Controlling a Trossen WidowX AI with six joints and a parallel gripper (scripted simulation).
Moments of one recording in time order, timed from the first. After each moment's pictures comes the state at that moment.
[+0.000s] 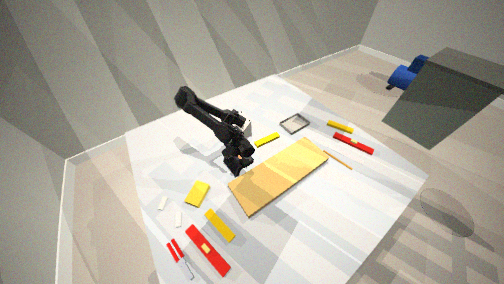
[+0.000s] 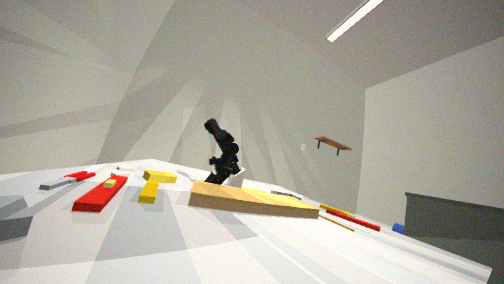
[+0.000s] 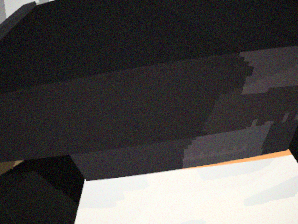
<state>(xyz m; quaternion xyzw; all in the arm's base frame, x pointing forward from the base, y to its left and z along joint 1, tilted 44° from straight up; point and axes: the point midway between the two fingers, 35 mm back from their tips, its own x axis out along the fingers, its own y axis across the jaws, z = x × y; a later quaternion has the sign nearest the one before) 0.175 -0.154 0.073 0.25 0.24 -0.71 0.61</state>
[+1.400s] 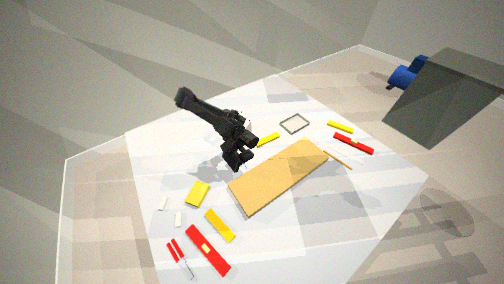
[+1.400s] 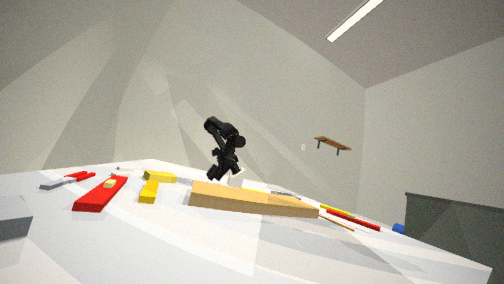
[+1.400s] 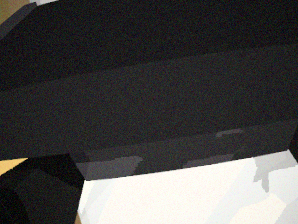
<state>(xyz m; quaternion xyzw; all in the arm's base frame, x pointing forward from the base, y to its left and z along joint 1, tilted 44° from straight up) 0.181 -0.123 0.105 0.25 0.24 -0.71 0.61</state>
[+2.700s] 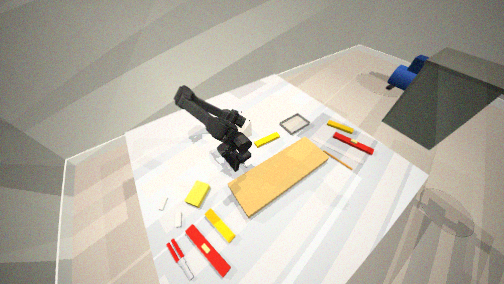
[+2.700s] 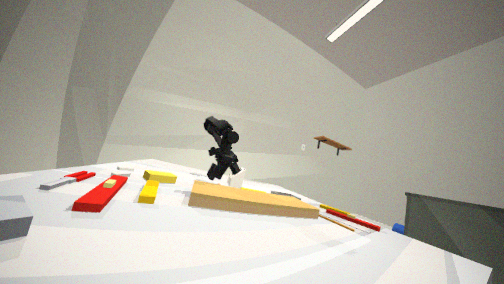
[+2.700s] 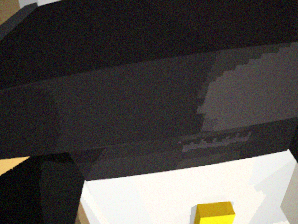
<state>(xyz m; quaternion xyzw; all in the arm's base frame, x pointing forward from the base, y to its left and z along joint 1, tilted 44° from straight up) 0.178 -0.120 0.115 0.30 0.30 -0.69 0.59</state>
